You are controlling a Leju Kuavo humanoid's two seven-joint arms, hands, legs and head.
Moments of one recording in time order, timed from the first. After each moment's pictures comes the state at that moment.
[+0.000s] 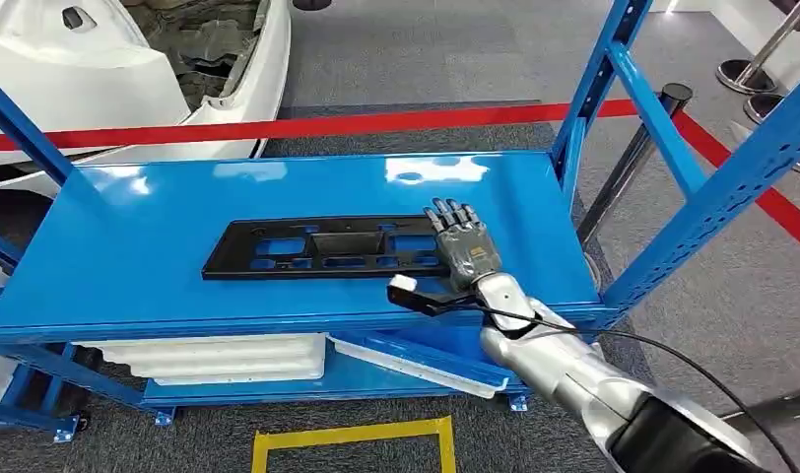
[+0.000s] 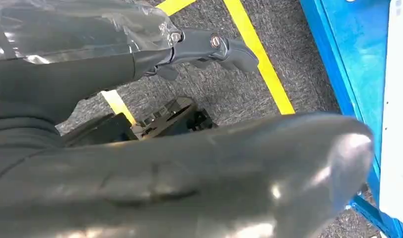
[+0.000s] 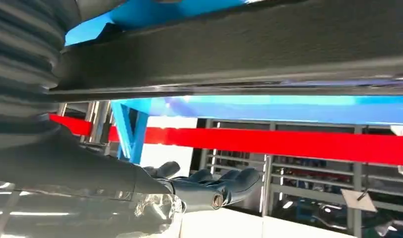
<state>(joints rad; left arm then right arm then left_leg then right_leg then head) -0.15 0.01 -1.16 -0.34 1.04 0.33 -0.34 -0.65 -0.19 0.91 -0.73 0.91 -0.50 0.20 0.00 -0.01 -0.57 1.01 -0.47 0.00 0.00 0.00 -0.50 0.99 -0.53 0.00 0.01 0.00</state>
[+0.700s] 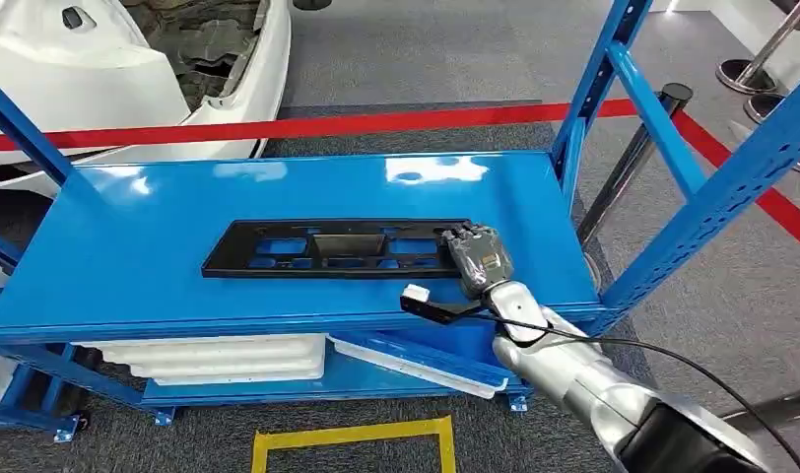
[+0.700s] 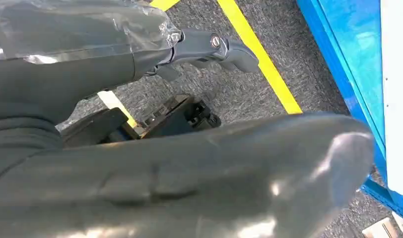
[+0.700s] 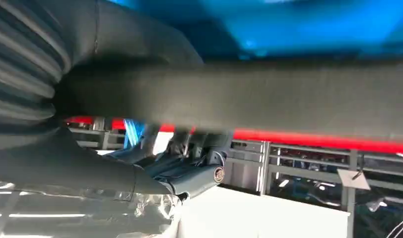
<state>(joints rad) -0.17 0.01 -1.19 -0.34 0.99 0.30 -0.33 -0.63 -0.22 0.91 -0.70 0.96 -0.61 0.15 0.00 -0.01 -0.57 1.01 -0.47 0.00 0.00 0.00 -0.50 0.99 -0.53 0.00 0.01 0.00</state>
